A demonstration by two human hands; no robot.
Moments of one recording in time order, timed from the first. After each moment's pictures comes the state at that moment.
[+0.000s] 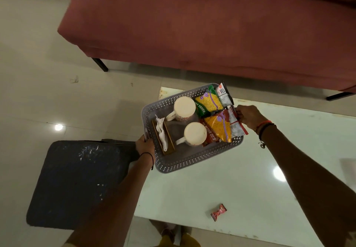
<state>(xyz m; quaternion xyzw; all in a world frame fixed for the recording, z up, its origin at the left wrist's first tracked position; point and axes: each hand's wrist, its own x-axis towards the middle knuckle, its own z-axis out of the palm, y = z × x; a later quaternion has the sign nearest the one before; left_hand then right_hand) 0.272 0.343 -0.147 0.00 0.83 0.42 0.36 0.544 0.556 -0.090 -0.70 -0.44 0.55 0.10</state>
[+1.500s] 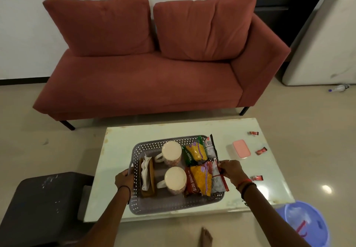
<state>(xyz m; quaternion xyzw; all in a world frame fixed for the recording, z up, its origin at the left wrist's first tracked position) 0.546 0.239 0.072 0.17 0.83 0.37 0.37 0.903 0.318 0.104 -0.72 -0.32 0.57 0.22</state>
